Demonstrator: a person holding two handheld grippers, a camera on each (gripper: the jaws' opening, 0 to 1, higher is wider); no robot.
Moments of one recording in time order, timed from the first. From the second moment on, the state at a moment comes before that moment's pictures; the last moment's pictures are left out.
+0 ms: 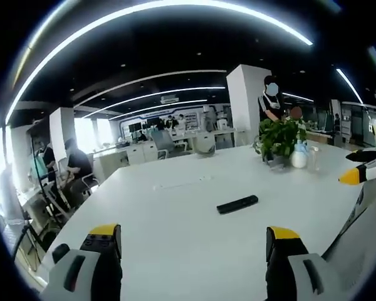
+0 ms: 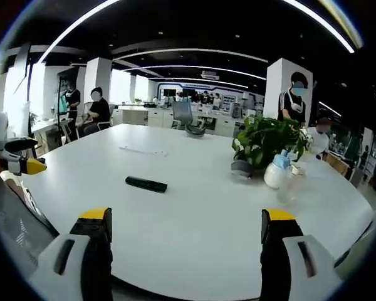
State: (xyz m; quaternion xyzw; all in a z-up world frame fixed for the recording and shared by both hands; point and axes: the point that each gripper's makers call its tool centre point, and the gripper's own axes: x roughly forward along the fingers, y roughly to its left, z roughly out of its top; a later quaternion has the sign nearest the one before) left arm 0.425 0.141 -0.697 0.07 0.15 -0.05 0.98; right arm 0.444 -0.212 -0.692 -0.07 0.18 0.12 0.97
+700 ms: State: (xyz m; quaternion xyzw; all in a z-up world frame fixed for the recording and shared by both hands) left arm 0.423 0.140 -0.705 0.09 0.18 -0.04 0.98; right arm 0.443 -0.219 -0.692 -0.06 0.18 0.10 0.98
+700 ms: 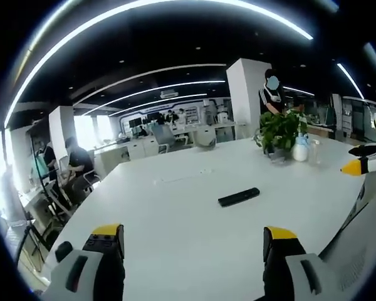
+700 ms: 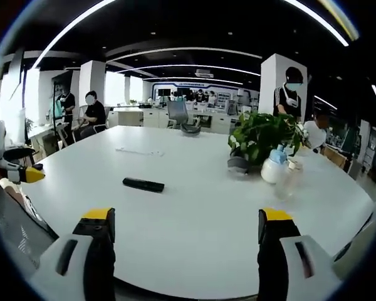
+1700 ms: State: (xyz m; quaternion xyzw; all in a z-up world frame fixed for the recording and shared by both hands) left arm 0.445 0.136 -0.697 0.13 0.23 -0.10 0.96; right arm 0.441 -0.229 -0.697 -0.07 0.20 0.09 0.97
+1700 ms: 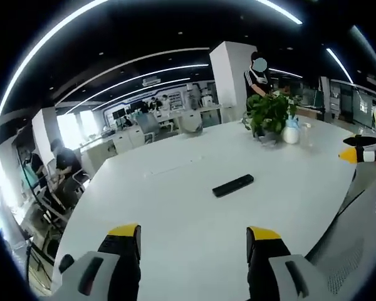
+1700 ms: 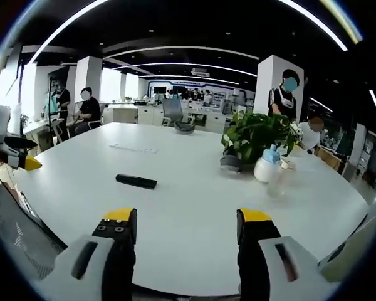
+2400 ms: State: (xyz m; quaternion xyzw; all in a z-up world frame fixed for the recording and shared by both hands) left arm 0.536 0.068 -0.697 0.18 0.24 -0.21 0.93; right arm 0.440 -0.232 -0.712 -0.08 0.23 0.09 0.96
